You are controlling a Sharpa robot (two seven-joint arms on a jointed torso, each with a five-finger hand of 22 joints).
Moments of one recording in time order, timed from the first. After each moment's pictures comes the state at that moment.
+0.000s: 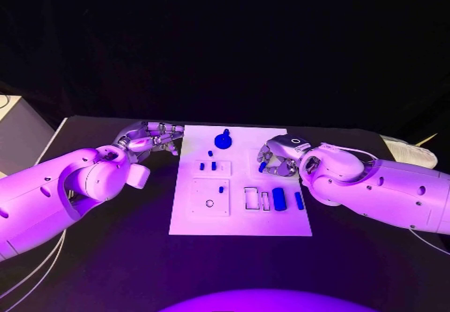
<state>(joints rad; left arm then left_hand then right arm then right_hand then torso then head) 0.98 -0.89 0.26 1.48 -0.26 -0.16 0.11 1.46 -0.23 0.49 0.15 0.26 0.89 0.20 0.15 0.31 0.76 0.15 0.62 0.14 0.89 0.08 1.18 0.29 0.17 0.87 0.17 0.88 0.62 1.16 -0.82 -0.09 1.51 -1.69 -0.32 -0.21 1.54 -0.19 0.31 0.29 0.10 1.03 0.13 0.10 0.28 1.19 0.06 0.09 0.11 1.46 -0.01 1.38 1.14 0.10 1.45 0.08 1.18 1.13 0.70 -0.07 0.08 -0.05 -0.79</state>
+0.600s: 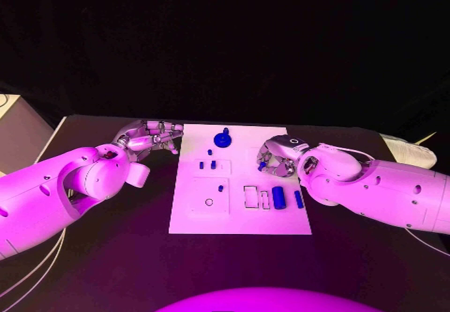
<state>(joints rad) 0.98 -0.89 0.26 1.48 -0.26 -0.16 0.11 1.46 -0.23 0.49 0.15 0.26 0.89 0.20 0.15 0.31 0.76 0.15 0.62 0.14 0.89 0.08 1.17 0.29 0.17 0.87 0.17 0.88 0.62 1.15 -0.81 -0.09 1.50 -1.67 -0.33 -0.20 1.54 -0.21 0.46 0.25 0.10 1.11 0.11 0.16 0.31 1.27 0.05 0.08 0.12 1.47 -0.02 1.38 1.15 0.10 1.46 0.07 1.21 1.18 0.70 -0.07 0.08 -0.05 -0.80</state>
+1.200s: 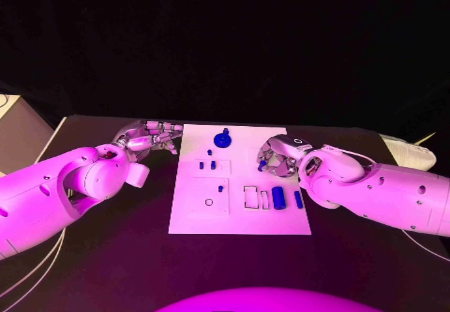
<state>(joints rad) 0.98 -0.89 0.26 1.47 -0.26 -0.16 0.11 1.46 -0.23 0.49 0.15 0.26 0.89 0.20 0.15 0.31 0.76 0.15 0.62 0.14 0.89 0.08 1.18 0.29 0.17 0.87 0.17 0.88 0.62 1.15 -0.83 -0.09 1.53 -1.58 -0.41 -0.22 1.51 -0.19 0.54 0.17 0.10 1.13 0.11 0.19 0.32 1.28 0.07 0.07 0.13 1.46 -0.03 1.39 1.16 0.10 1.46 0.06 1.23 1.20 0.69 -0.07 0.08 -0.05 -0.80</state>
